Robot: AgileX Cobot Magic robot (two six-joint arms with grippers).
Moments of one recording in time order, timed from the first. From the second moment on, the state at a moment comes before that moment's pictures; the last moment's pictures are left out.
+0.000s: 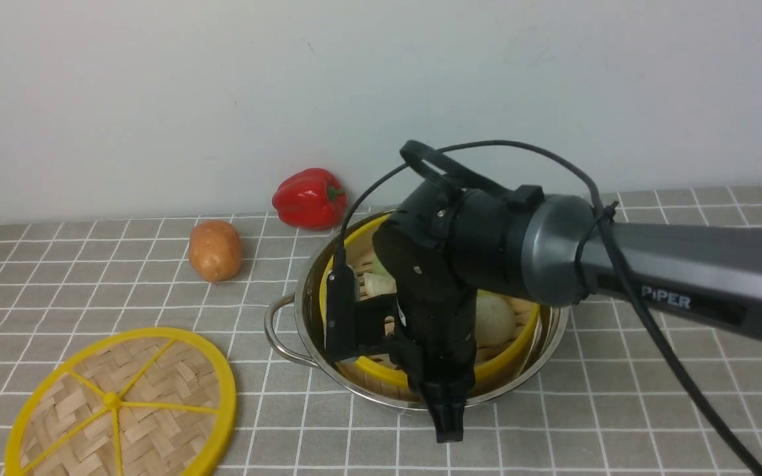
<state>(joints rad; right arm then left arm) 0.81 2.11 -1.65 -0.12 1.19 -0.63 0.06 0.00 0.01 -0.10 0.37 0.21</state>
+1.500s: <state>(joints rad) 0.81 2.09 -1.65 -0.22 1.19 -0.54 0.06 0.00 0.01 -0.10 0.37 0.21</state>
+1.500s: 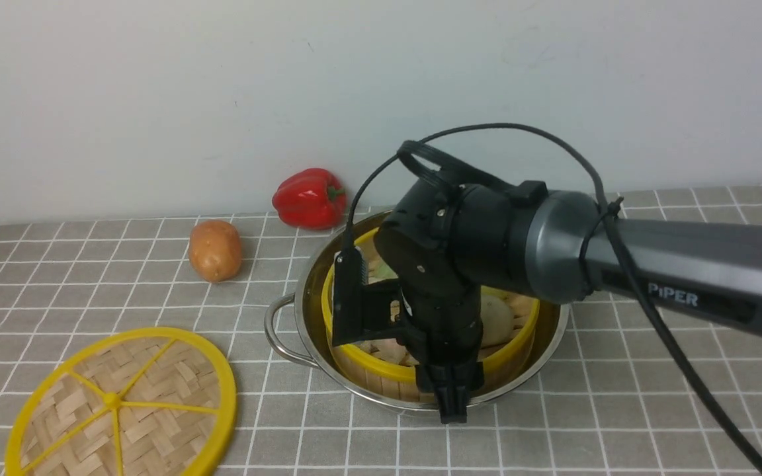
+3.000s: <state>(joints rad) 0.80 1.48 -1.62 -0.40 0.84 0.48 0.06 0.00 0.01 -0.10 0.37 0.21</state>
